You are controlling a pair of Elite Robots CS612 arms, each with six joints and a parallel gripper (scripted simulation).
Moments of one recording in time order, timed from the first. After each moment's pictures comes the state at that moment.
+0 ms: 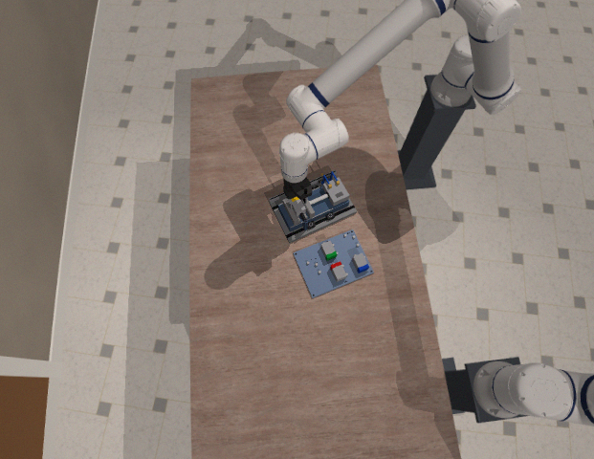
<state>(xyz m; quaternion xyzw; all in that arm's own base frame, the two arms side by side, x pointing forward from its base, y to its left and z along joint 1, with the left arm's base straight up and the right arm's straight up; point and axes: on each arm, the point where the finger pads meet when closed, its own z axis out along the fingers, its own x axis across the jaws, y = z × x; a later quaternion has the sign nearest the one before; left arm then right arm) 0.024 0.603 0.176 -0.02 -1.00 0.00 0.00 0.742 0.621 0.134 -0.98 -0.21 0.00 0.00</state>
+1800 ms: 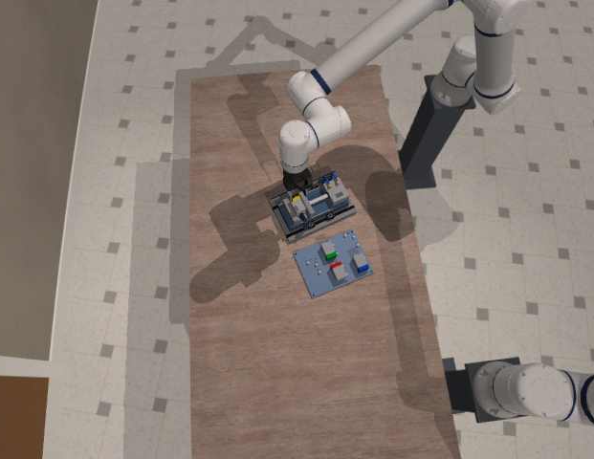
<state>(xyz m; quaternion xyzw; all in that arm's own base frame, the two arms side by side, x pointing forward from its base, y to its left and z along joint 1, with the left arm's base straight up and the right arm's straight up) 0.024 0.603 0.176 -0.02 -1.00 0.00 0.00 0.742 0.621 0.196 -0.98 -0.21 0.00 0.00</state>
